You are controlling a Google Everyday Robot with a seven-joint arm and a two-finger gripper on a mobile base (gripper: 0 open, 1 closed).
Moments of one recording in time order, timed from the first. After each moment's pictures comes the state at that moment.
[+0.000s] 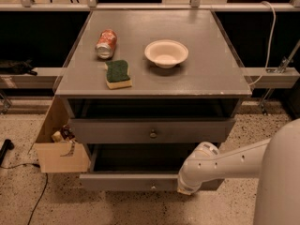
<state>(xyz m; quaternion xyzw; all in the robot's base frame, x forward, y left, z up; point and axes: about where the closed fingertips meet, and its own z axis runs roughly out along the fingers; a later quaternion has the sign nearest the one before) 0.462 -0.136 0.399 -0.60 0.79 0.02 0.07</state>
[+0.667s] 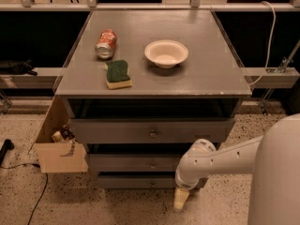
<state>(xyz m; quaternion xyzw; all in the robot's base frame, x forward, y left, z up) 0.473 -0.128 0.400 -0.61 0.79 0.02 0.07</state>
